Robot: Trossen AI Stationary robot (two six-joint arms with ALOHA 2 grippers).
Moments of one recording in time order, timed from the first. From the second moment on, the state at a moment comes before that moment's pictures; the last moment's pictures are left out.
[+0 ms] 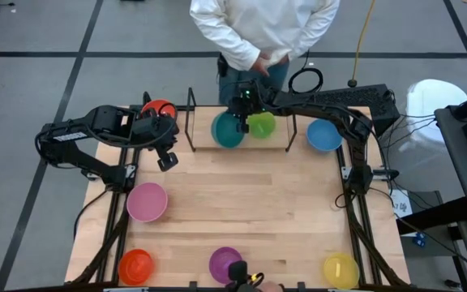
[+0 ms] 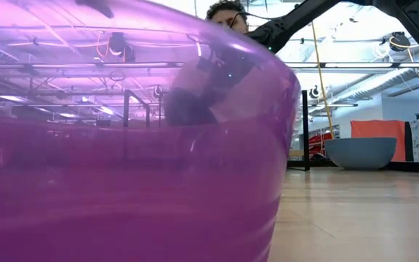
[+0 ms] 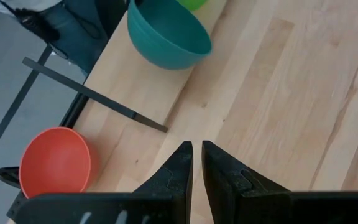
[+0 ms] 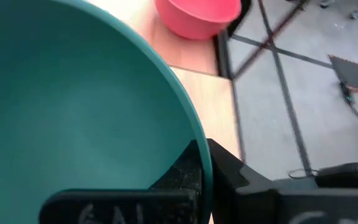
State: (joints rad) left arm 0.00 1.31 1.68 -1.47 -0.34 -0.36; right arm -0.53 1.97 1.54 -0.23 -0.21 -0.57
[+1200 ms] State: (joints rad) left arm 0.00 1.31 1.68 -1.47 -0.34 -0.36; right arm -0.53 1.99 1.54 -0.28 -0.22 -0.59
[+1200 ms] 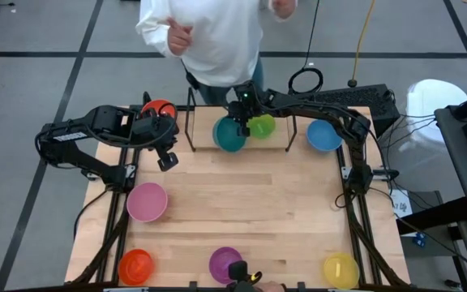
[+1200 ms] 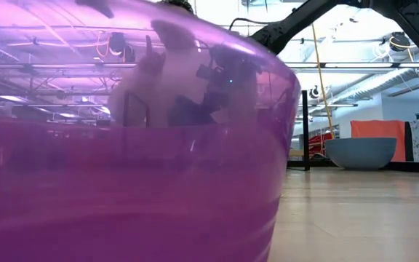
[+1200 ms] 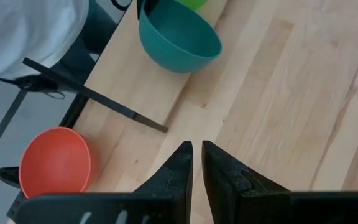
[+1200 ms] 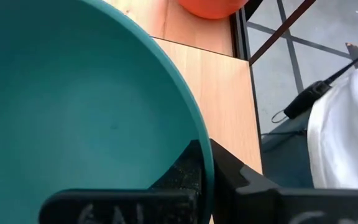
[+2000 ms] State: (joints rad) left arm 0.00 1.31 1.68 -1.47 -0.34 -0.37; right arm -0.53 2.00 1.54 -0.25 -0.21 -0.61
